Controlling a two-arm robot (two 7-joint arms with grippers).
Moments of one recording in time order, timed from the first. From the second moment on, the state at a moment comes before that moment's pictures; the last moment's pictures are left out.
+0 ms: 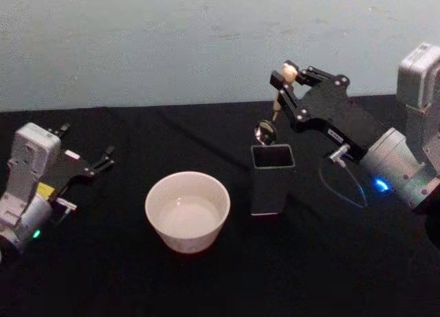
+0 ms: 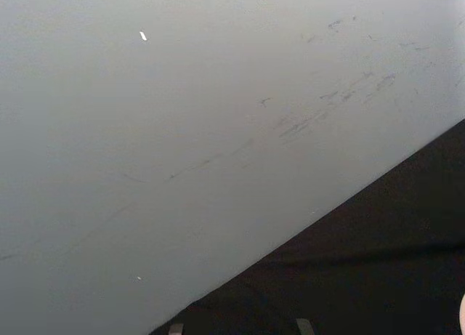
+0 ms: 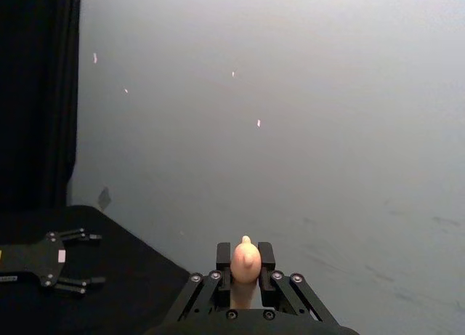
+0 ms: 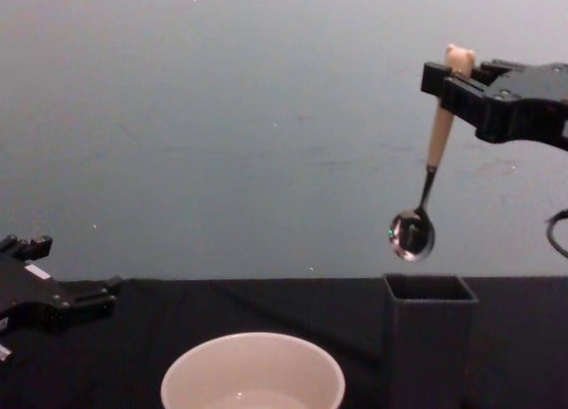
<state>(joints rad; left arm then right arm) -0.20 0.60 0.45 -1.41 -0.25 -0.12 0.03 0.17 0.41 -0.29 -1.73 0.32 -0.08 0.38</state>
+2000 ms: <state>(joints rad) -0.20 0.60 0.45 -1.41 -0.25 -0.12 0.03 0.09 0.31 -0.27 -1.69 0.32 0.16 0.25</state>
